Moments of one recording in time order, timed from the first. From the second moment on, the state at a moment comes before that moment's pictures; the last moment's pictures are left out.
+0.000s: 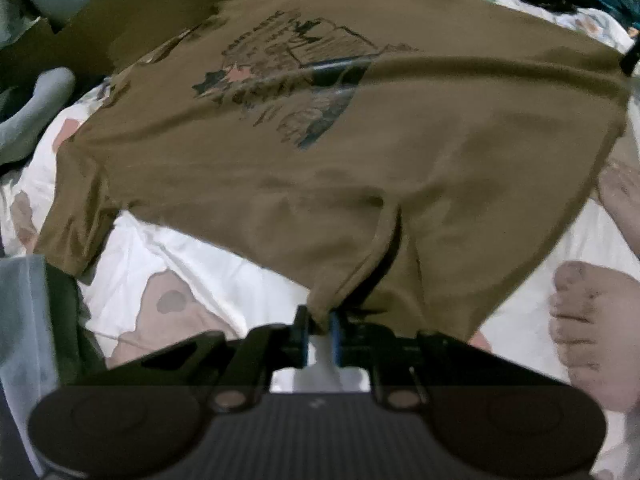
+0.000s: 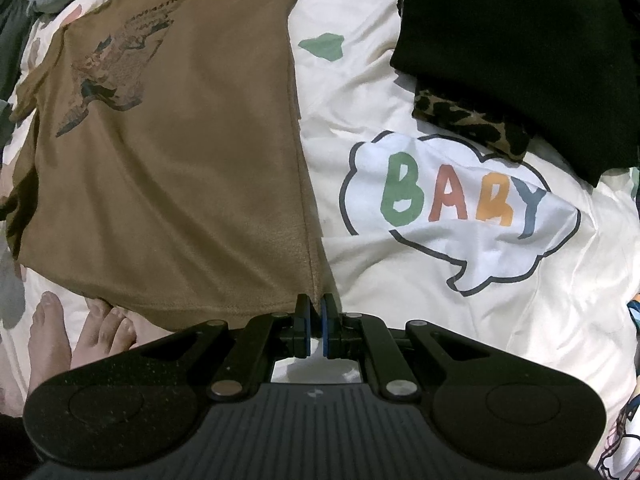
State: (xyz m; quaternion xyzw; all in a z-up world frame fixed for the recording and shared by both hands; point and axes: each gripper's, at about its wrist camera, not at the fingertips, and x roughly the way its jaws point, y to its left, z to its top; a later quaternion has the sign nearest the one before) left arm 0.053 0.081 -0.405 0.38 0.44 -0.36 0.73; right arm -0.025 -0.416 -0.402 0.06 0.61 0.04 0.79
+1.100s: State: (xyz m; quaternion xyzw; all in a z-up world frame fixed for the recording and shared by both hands) left arm 0.039 0.213 -0.206 0.03 0.48 -0.24 0.84; right arm 0.029 -0.410 -0.218 0.04 0.52 0.11 0.84
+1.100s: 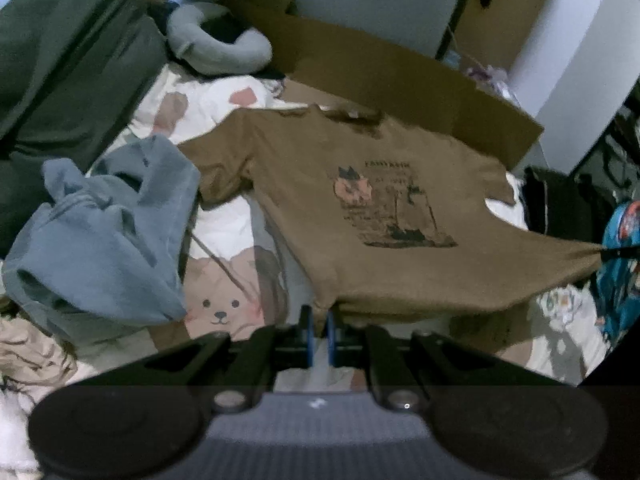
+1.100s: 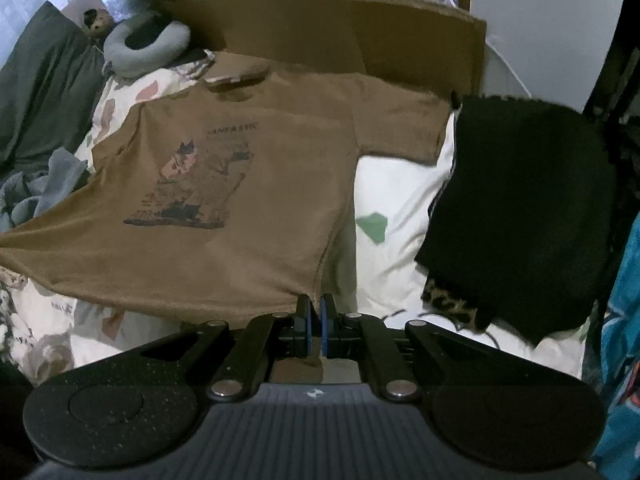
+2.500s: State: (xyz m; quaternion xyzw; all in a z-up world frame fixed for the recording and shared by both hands) left arm 0.031 0.248 -0.344 -0.01 0.66 -0.14 0.74; right arm -0.003 -0.421 -0.365 0.08 0.69 0.04 0.72
